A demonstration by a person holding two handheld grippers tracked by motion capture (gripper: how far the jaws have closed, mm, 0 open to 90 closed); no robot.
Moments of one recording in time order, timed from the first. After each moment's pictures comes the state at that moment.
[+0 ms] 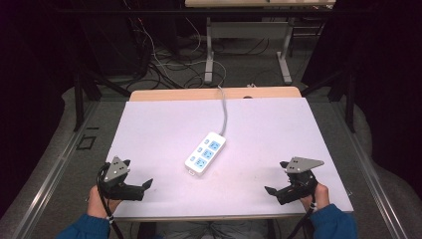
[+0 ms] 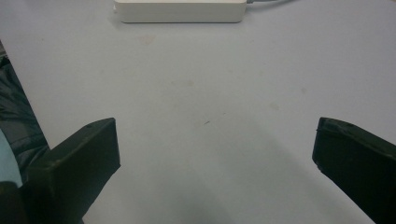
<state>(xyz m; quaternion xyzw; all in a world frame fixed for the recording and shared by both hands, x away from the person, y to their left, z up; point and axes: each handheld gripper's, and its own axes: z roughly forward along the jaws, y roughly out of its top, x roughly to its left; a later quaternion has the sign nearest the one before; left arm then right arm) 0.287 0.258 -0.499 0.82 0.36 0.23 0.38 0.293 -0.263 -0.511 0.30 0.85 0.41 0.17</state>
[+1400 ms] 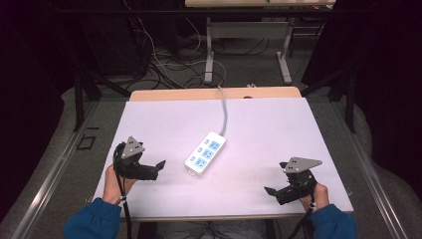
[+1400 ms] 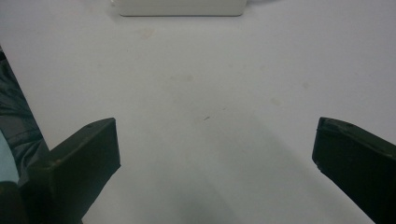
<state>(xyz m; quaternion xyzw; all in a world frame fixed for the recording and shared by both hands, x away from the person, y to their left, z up) 0.333 0.221 -0.477 0.82 0.36 0.24 0.39 0.295 -0.262 -0.513 0.29 0.85 0.40 0.17</state>
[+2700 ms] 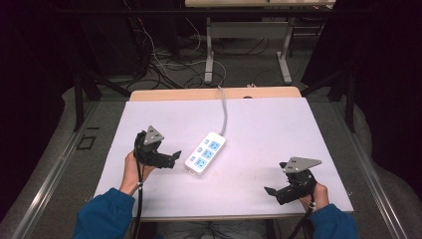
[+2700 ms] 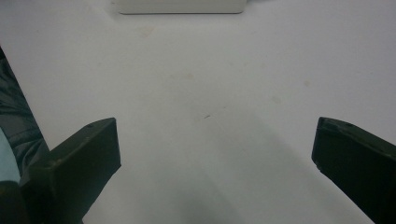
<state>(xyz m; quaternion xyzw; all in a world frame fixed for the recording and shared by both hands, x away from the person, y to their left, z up) 0.373 0.182 -0.482 0.82 0.35 0.23 0.38 0.295 -0.262 -0.514 0.30 0.85 0.40 0.16</state>
